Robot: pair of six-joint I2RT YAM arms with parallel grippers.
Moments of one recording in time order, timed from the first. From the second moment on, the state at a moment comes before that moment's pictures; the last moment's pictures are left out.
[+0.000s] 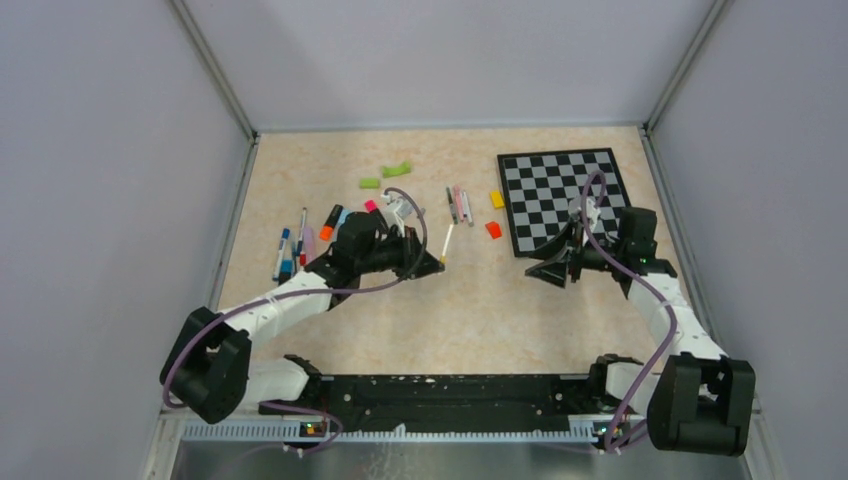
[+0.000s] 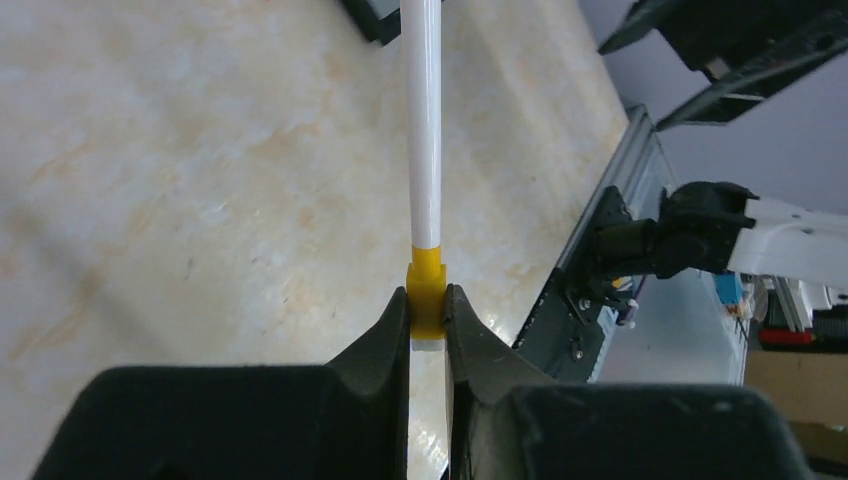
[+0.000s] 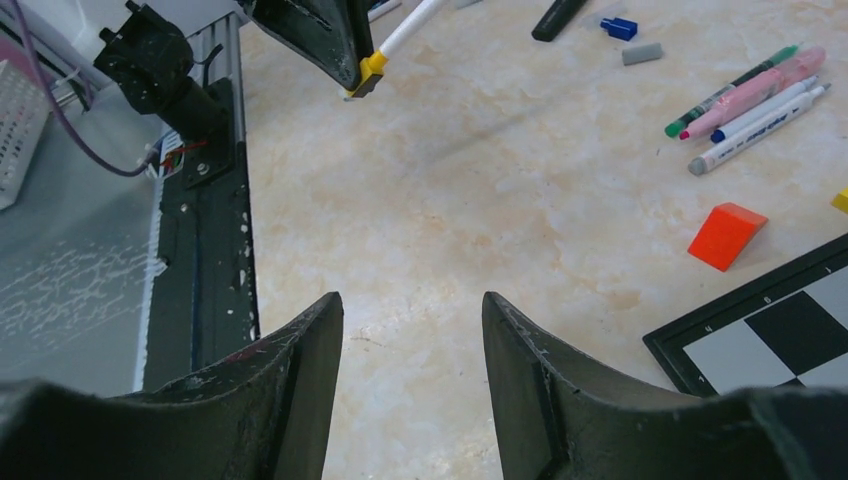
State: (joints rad) left arm -0.55 1.25 0.64 0.16 0.54 -0.59; right arm -0.09 1.07 0.58 -0.20 -1.35 -0.36
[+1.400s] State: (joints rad) left arm -0.87 1.36 0.73 0.43 0.40 -0.45; right arm 0.26 1.26 0.86 -0.09 -1.13 0.31
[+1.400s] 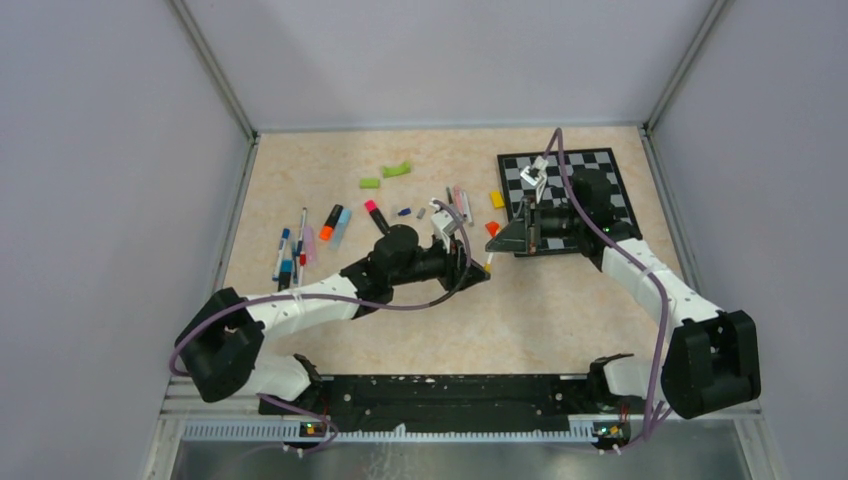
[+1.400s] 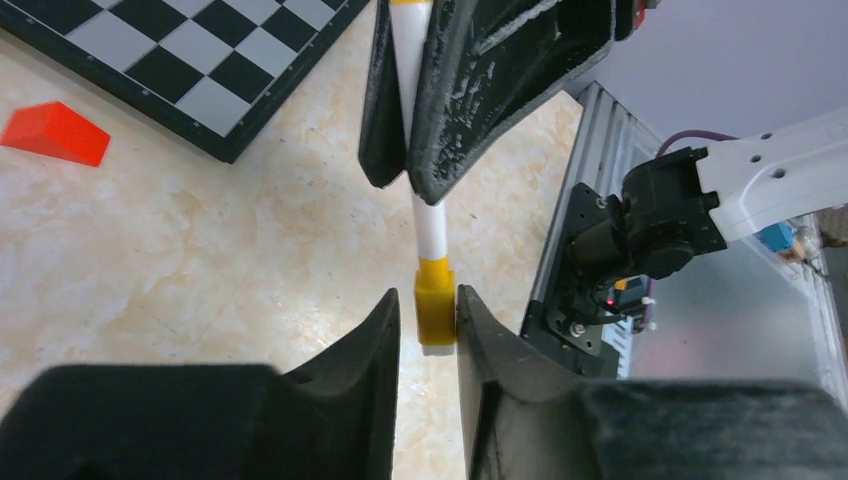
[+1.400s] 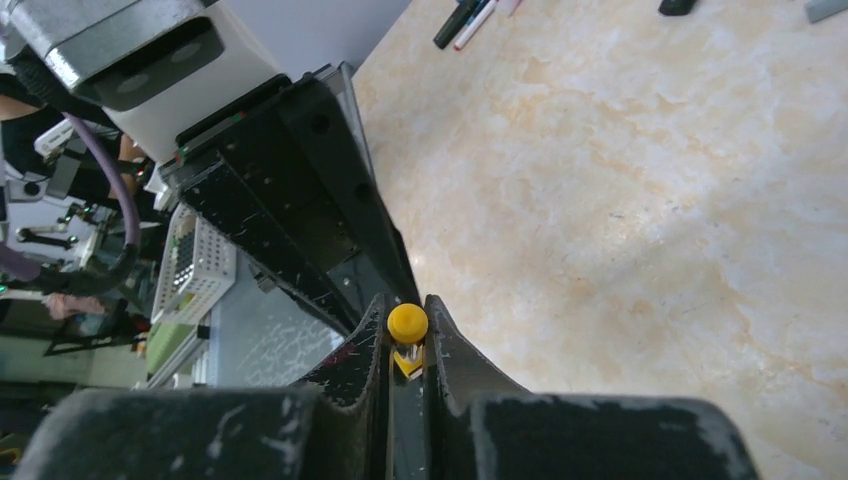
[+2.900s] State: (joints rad) left arm -0.81 1.27 0.61 0.66 0.51 -0.55; right arm 0.23 1.38 1.12 -0.25 -1.30 0.28
